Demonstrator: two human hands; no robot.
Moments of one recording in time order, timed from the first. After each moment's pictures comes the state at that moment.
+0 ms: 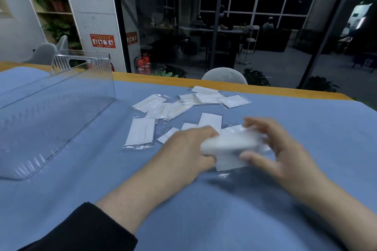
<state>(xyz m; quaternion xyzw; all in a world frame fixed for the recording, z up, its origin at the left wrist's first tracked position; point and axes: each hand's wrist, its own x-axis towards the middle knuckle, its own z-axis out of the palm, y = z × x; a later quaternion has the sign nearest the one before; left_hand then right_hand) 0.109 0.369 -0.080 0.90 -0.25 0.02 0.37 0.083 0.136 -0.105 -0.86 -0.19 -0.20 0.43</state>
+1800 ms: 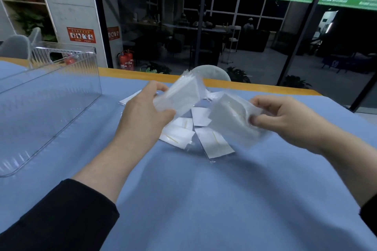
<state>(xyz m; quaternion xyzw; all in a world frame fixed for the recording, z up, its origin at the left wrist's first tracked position) 0.136 0.405 -0.066 0.85 -0.11 0.16 0.49 0.066 0.134 -0.019 -0.91 -0.08 -0.05 0.40</state>
